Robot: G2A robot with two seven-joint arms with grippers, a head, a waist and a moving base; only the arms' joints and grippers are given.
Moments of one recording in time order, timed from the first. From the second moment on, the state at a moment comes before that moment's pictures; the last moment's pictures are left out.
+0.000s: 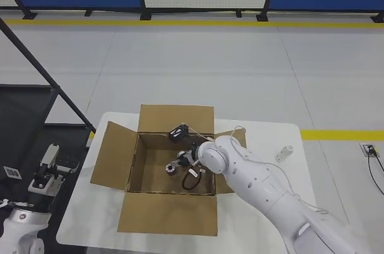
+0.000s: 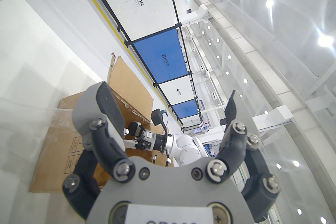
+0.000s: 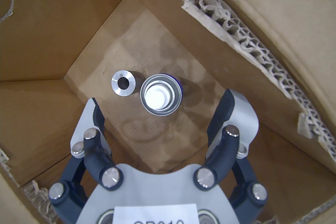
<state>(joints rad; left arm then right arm) 1.51 -1.24 -1.99 -1.97 -0.21 -0.10 -0.43 -0.25 -1.58 0.51 -0.72 -0.67 -0.17 0.71</state>
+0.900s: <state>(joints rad) 1.51 -1.24 -1.99 -1.97 -0.21 -0.10 -0.43 -0.19 -1.66 0.54 -0.56 -0.65 -0.36 0.65</state>
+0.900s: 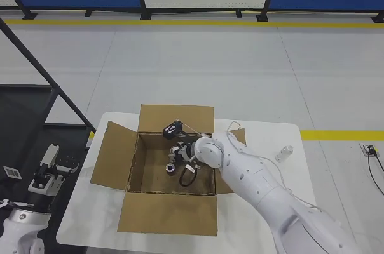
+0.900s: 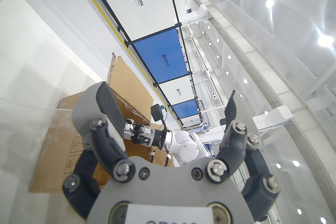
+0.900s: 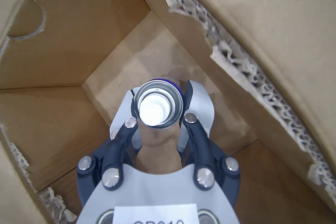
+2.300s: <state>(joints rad) 1.51 -1.24 -1.99 -1.97 -0.21 -0.10 -0.43 -1.26 -1.30 1.69 -1.92 -1.01 0.02 1.01</state>
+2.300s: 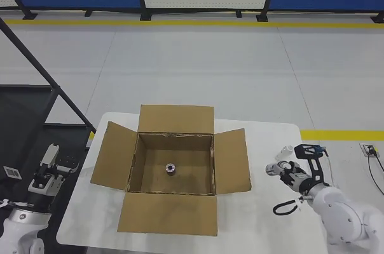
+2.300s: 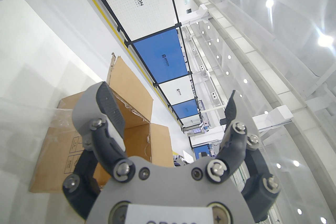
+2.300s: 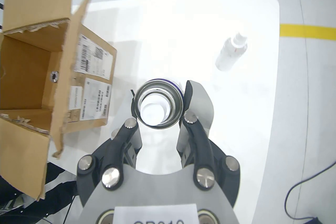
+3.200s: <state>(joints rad) 1.51 -1.24 -1.99 -1.97 -0.21 -0.10 -0.43 -1.09 -1.27 1.62 -1.54 -1.14 0.06 0.99</state>
